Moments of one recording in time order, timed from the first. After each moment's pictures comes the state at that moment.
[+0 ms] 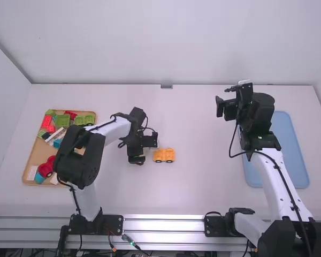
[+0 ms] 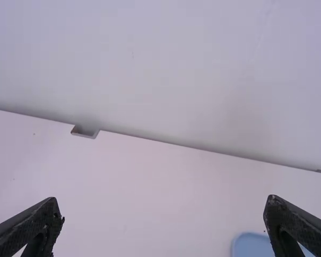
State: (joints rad) left arm -0.32 1.91 1.15 -0.83 0.18 1.07; right arm 0.00 1.23 0.90 -0.04 -0.20 -0.16
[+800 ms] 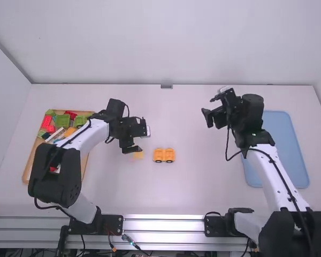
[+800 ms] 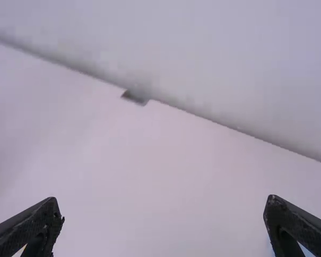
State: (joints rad) left arm -0.16 1.68 1.04 -0.62 0.45 1.21; right arm 0.06 1.30 0.91 -0.16 -0.41 -0.34
